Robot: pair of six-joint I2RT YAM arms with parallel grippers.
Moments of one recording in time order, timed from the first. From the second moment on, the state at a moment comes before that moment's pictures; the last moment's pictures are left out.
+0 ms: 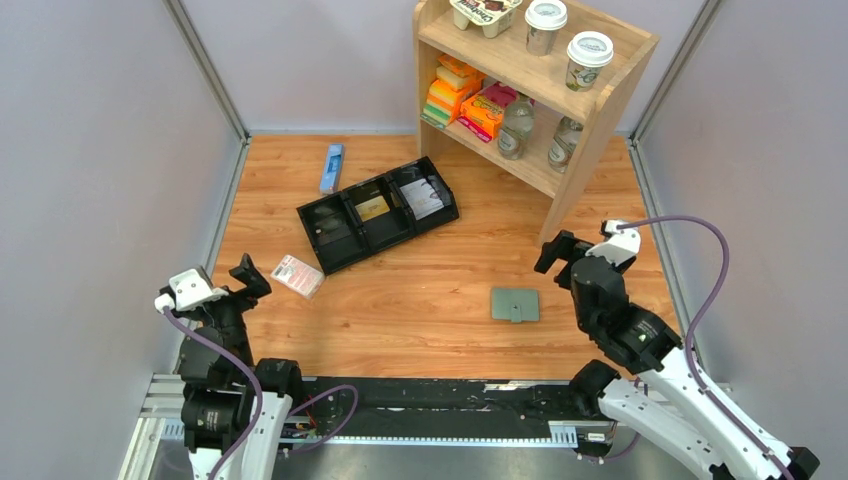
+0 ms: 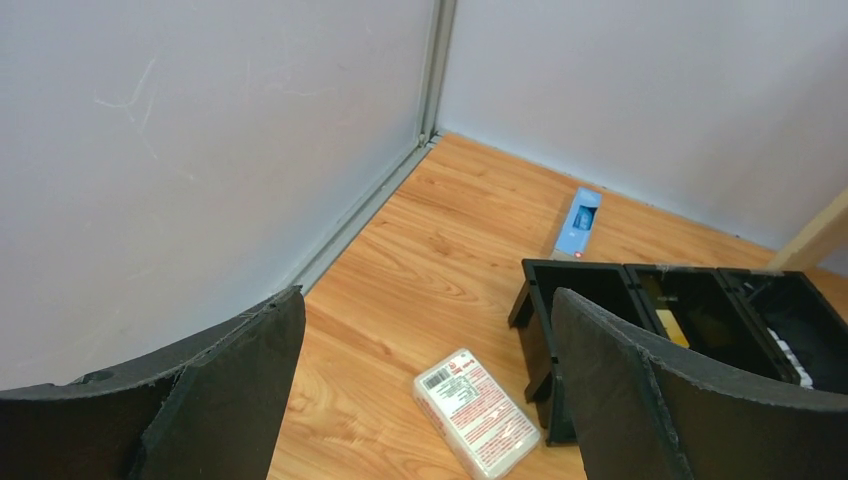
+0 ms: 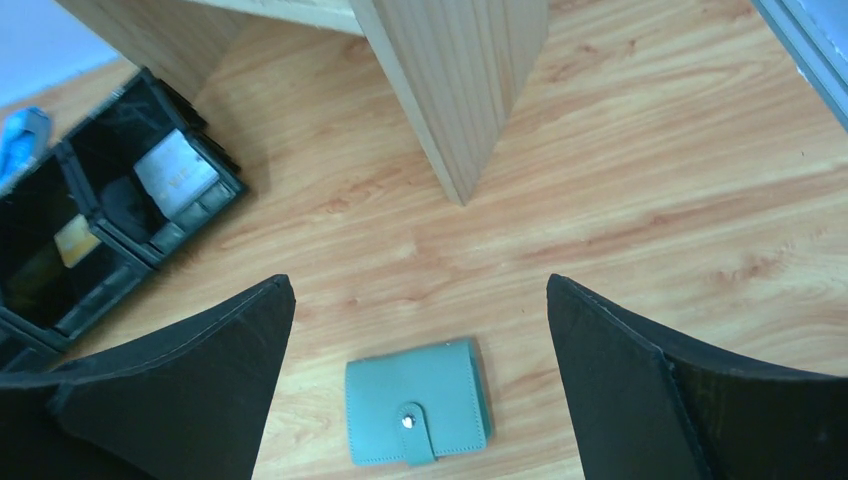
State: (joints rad) left arm -0.07 0.03 0.64 -0.51 -0.47 -0.11; right arm 0.70 0.56 0.69 -0.53 0.76 0.59
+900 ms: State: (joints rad) left arm -0.07 0.27 0.65 -0.56 -0.20 -0.17; right arm 0.30 1.21 0.63 -0.50 0.12 0.69
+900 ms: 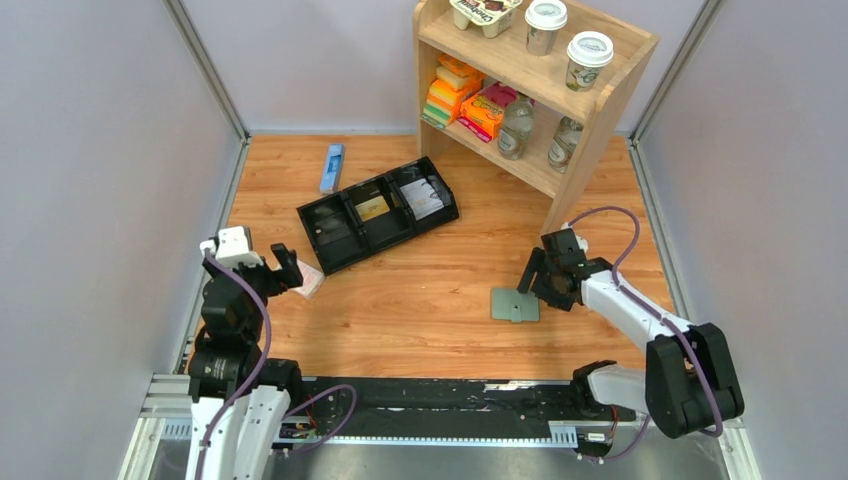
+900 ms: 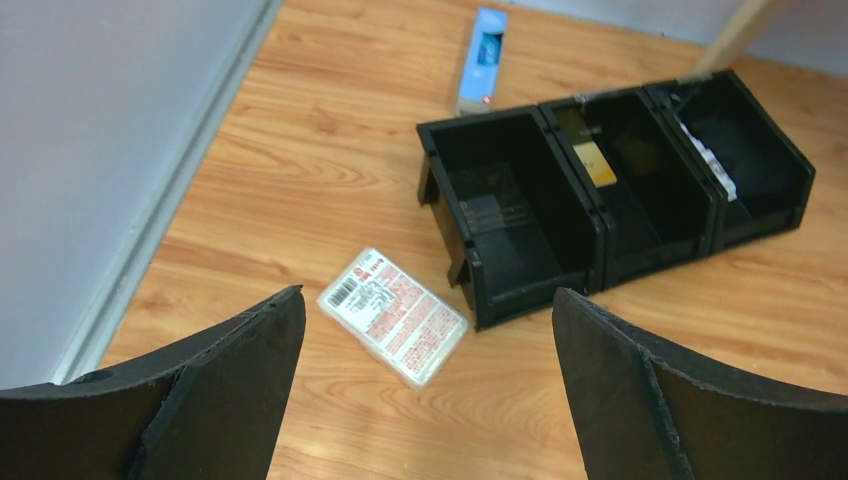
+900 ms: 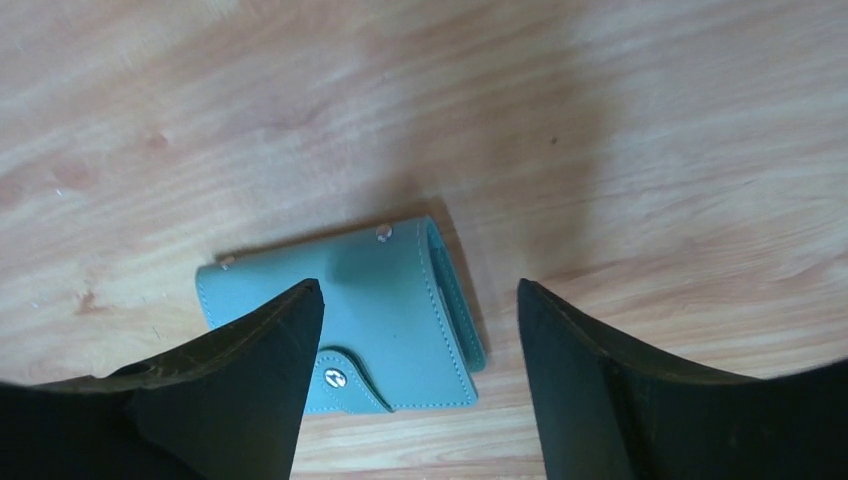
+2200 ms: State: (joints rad) left arm -0.21 0.77 0.57 -0.40 0.32 -0.49; right arm 0.86 1.54 0.92 -0.33 -0.12 0.49
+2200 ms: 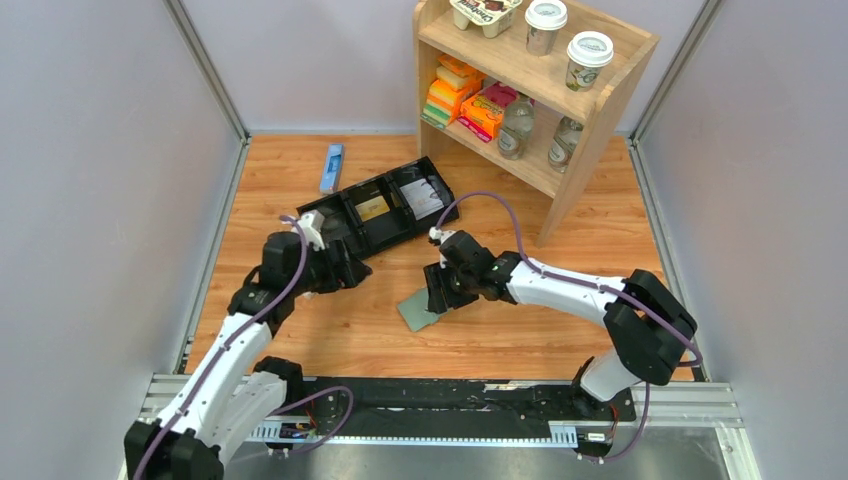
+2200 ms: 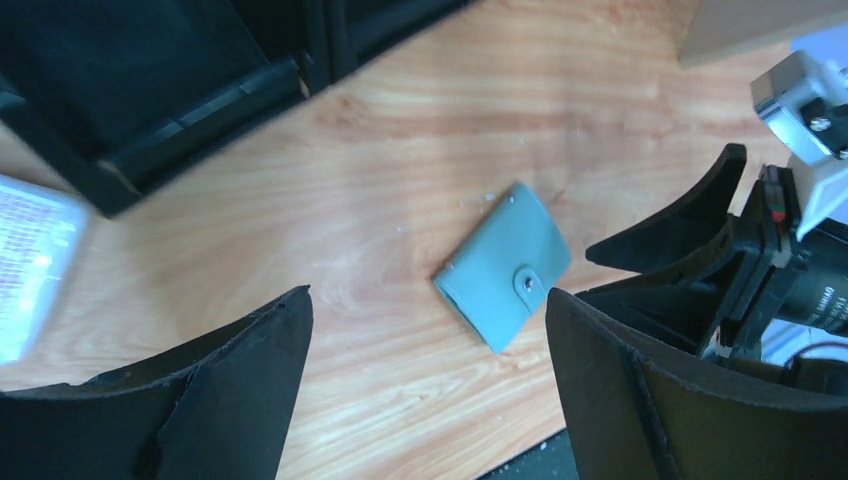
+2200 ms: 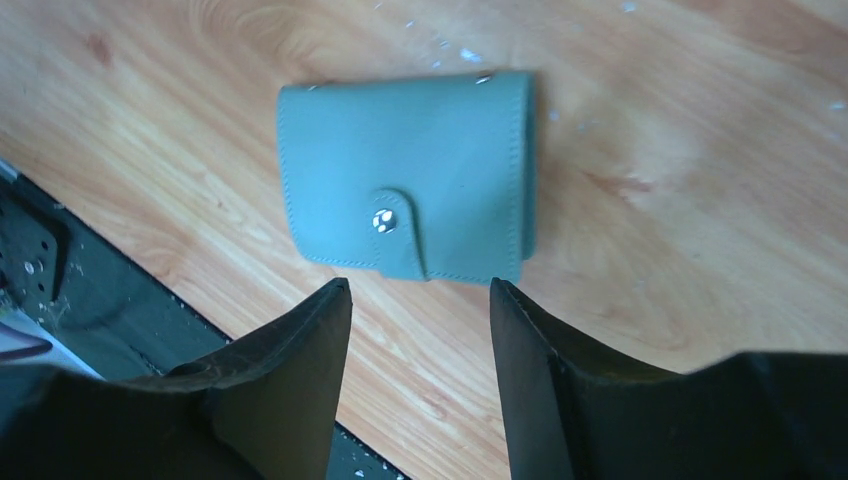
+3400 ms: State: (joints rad) left arm -0.55 1.33 0.57 -0.04 0.28 -0.64; right arm 0.75 1.82 1.13 -0.30 -0.04 0.33
